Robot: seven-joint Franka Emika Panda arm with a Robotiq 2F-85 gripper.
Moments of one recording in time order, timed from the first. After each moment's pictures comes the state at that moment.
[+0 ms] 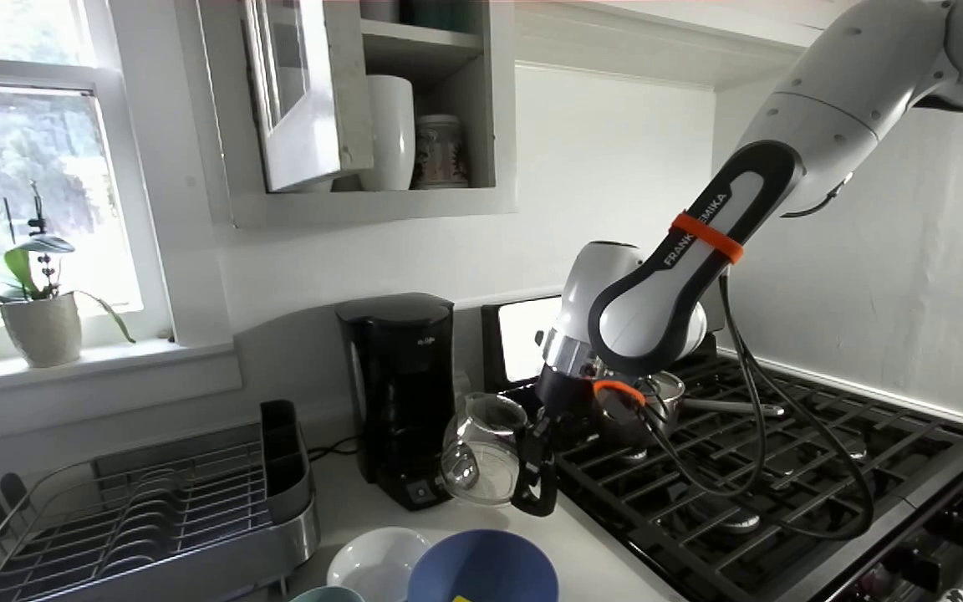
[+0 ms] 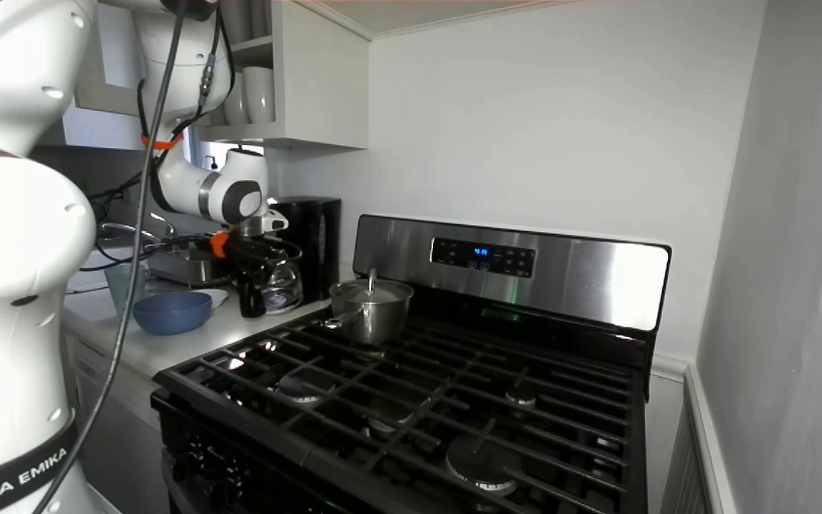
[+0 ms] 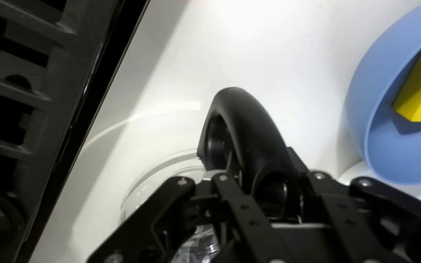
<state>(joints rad) 0.15 0.33 0.37 -2.26 0.11 2.85 -0.12</state>
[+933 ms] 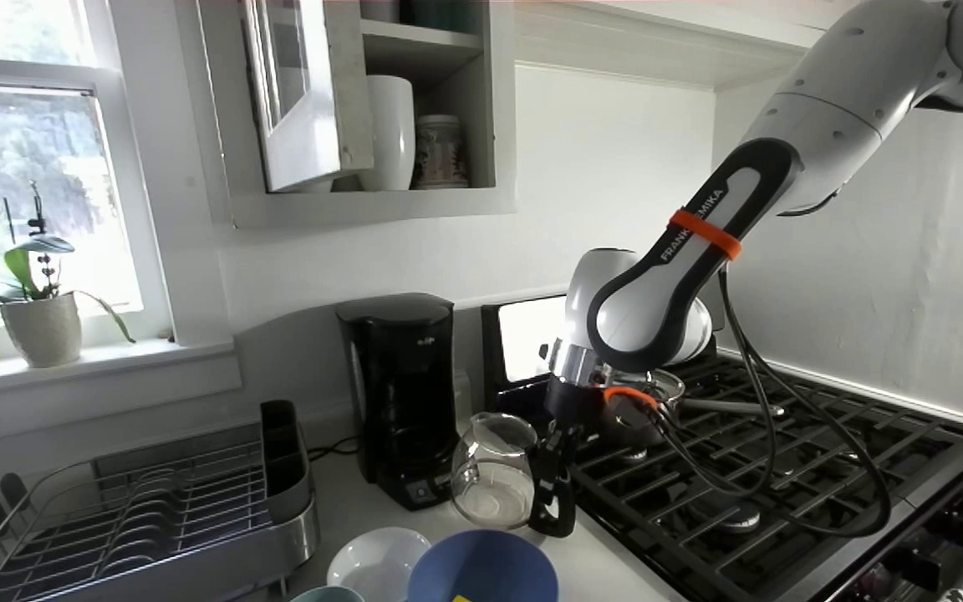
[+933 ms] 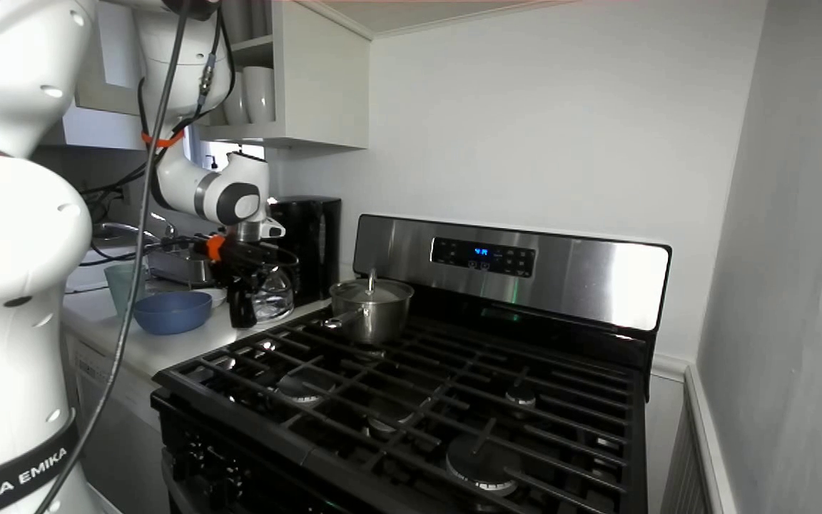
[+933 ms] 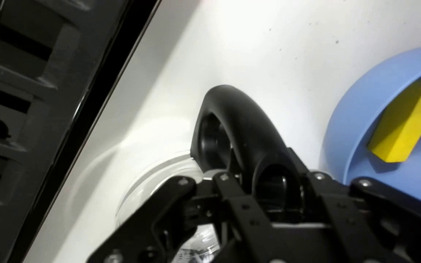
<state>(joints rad) 0.12 0.33 0.42 -2.28 0.19 2.77 -0.21</state>
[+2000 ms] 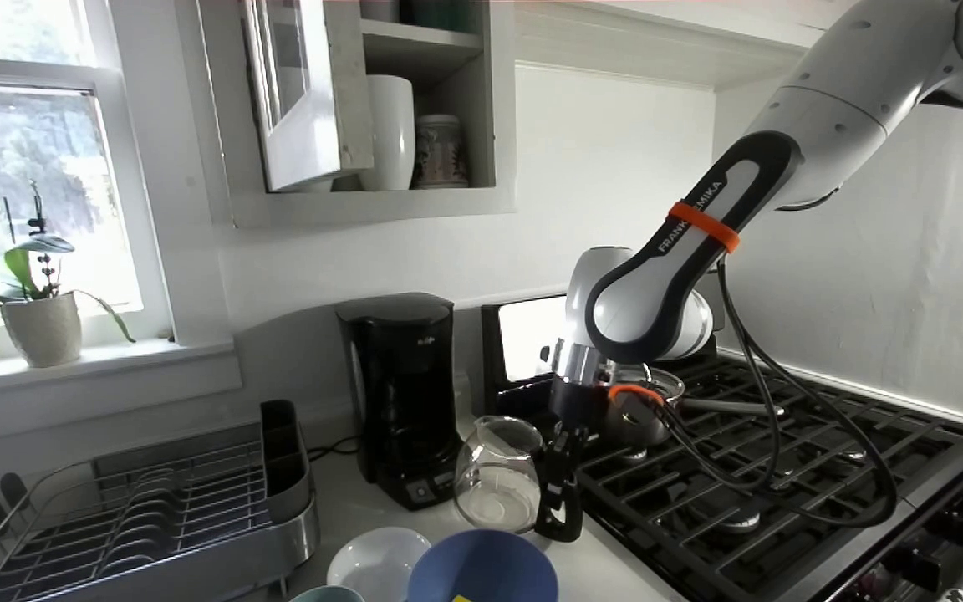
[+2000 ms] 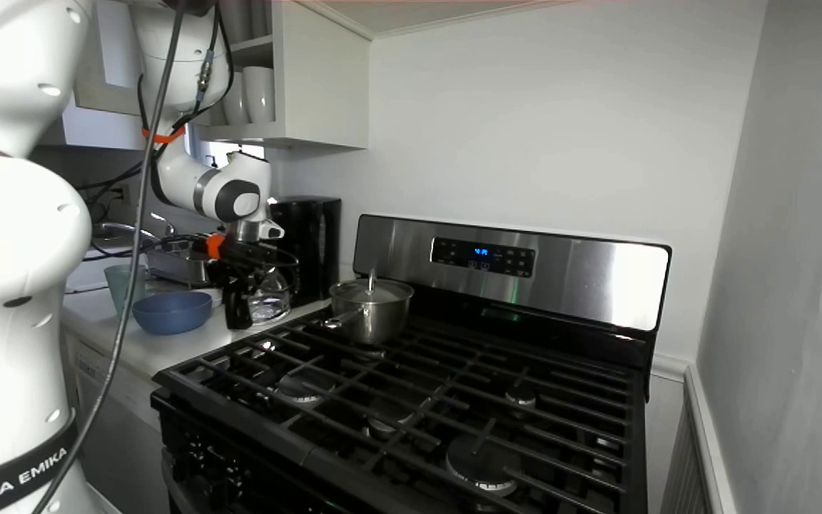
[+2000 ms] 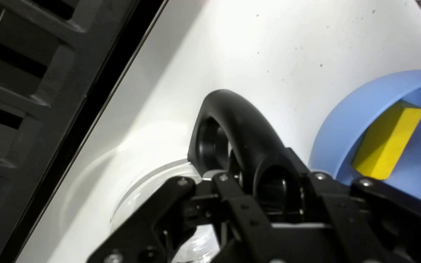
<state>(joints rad) 0.12 0.32 0.42 -2.28 0.24 2.70 -0.27</state>
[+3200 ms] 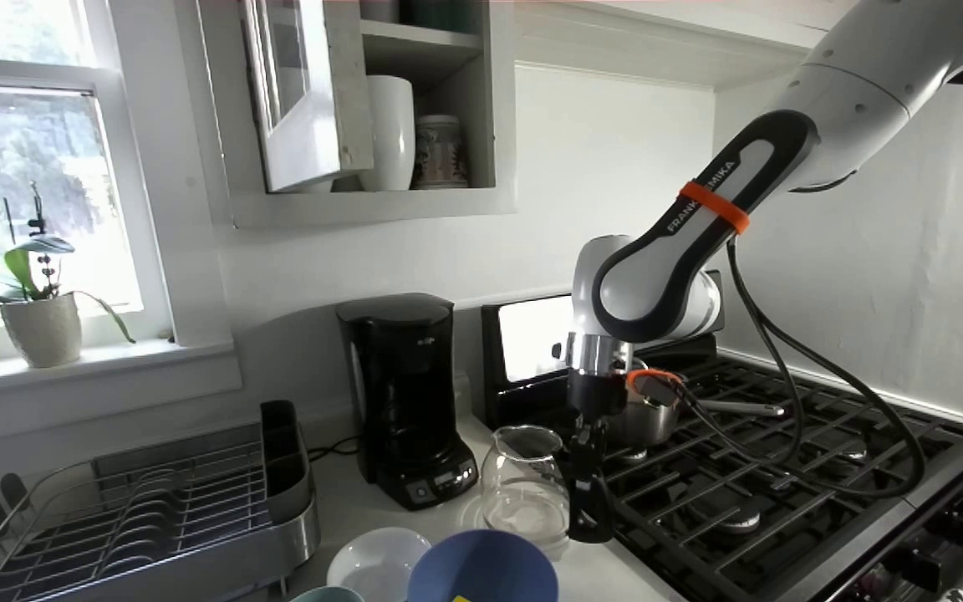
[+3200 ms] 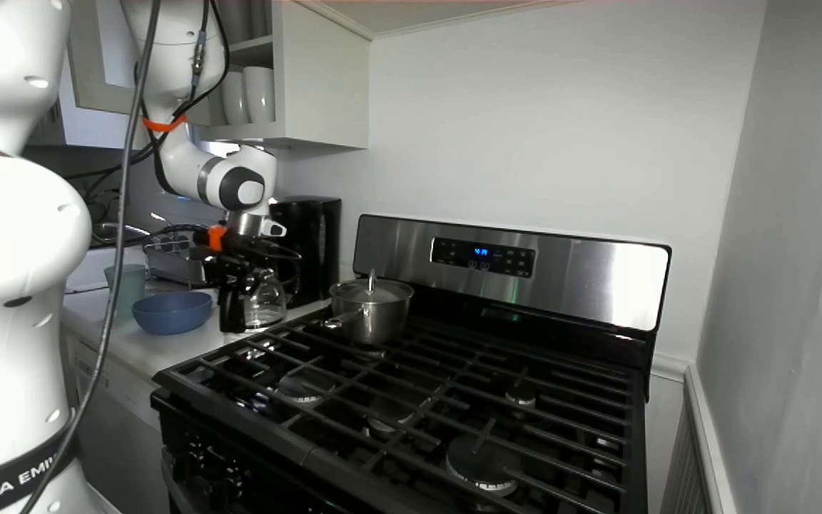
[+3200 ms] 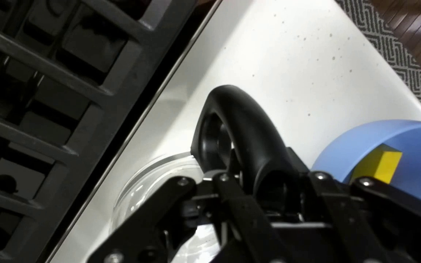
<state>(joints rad) 0.12 0.24 0.39 -2.30 0.25 2.52 -0.30</state>
